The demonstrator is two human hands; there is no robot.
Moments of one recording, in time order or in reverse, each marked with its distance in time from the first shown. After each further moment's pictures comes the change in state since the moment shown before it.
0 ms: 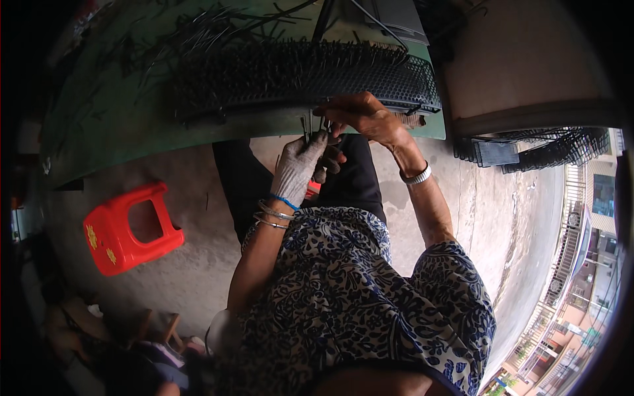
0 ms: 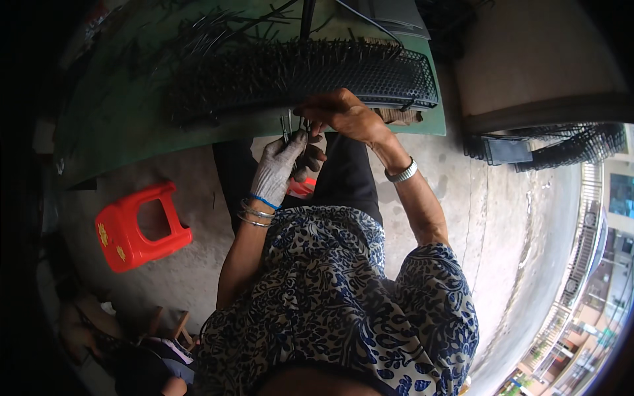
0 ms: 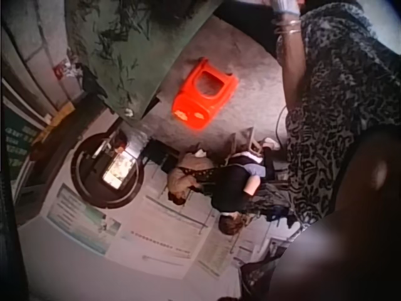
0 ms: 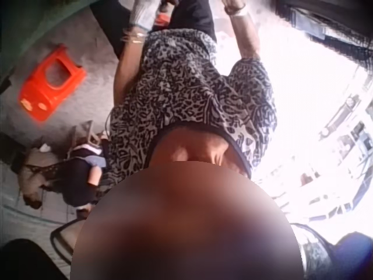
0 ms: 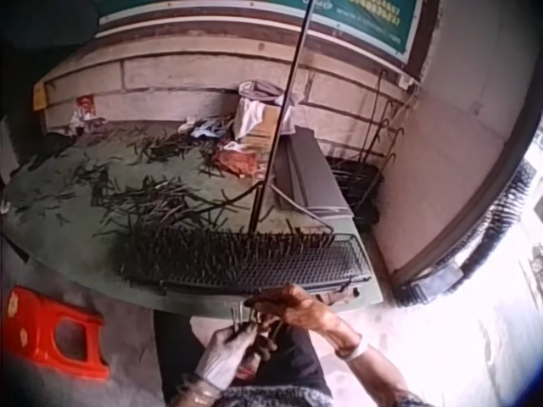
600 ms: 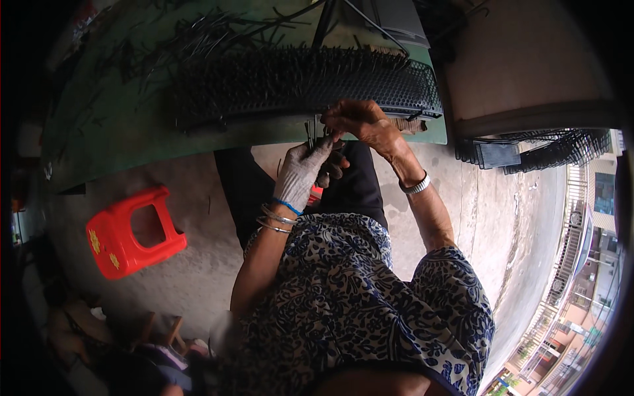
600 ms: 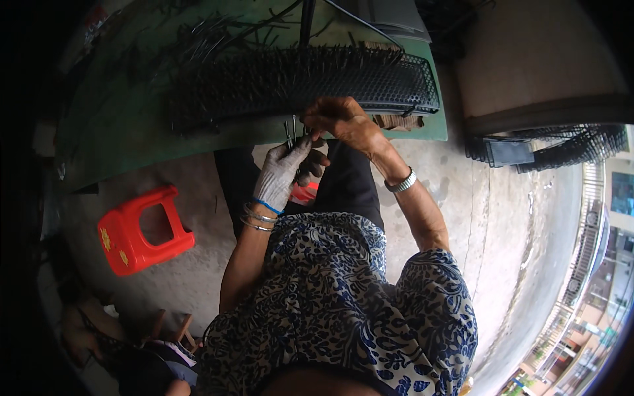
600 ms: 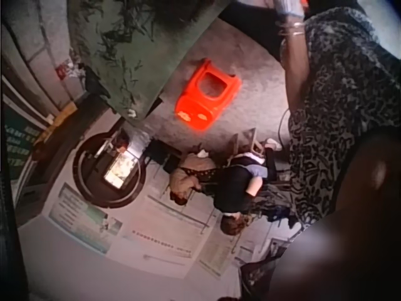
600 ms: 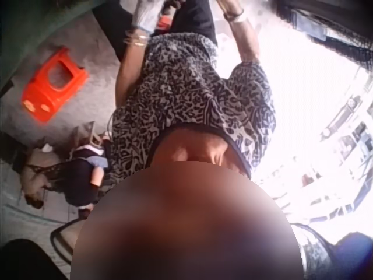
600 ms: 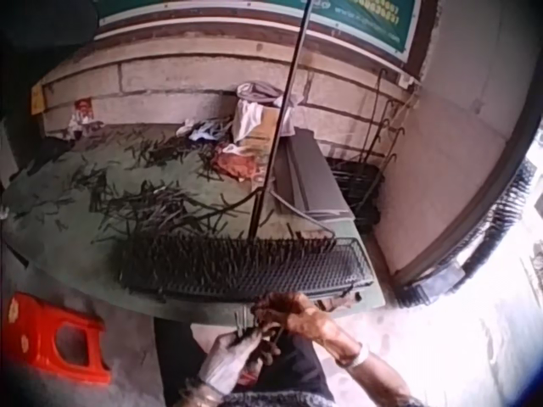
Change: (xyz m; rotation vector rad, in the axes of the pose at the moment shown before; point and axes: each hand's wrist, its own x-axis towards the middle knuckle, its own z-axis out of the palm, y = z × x) left_hand 0.006 0.009 0.004 -0.003 -0.028 -0.046; right_hand 0.016 -0.022 0.020 -0.245 0.236 0.308
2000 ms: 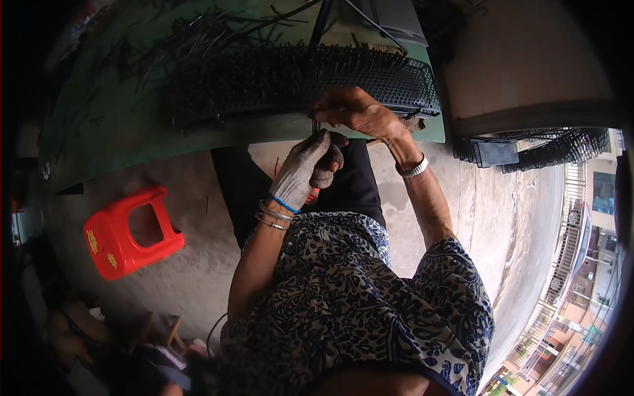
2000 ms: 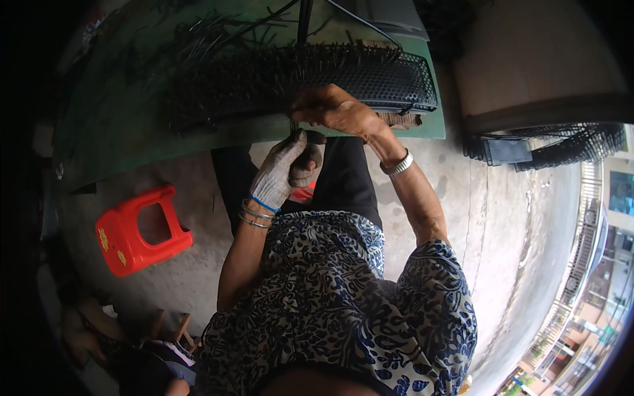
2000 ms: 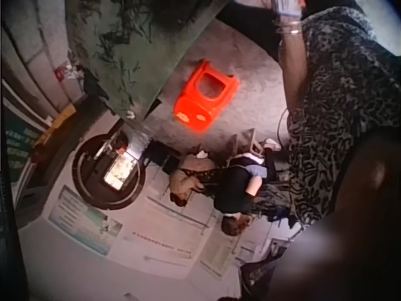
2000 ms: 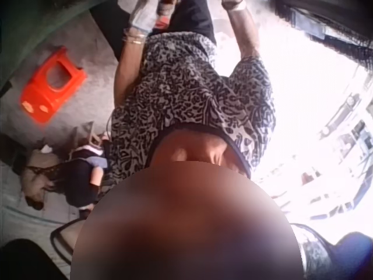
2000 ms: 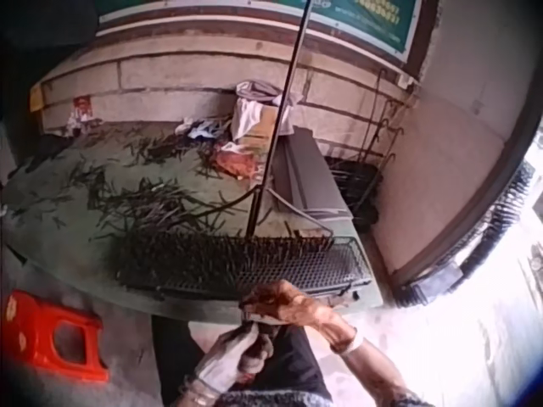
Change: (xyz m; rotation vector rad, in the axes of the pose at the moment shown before) left_hand 0.006 -0.002 -0.007 -0.319 -0.262 -0.096; right_hand 0.019 -0.011 -0.007 -0.214 -0.150 -0.102
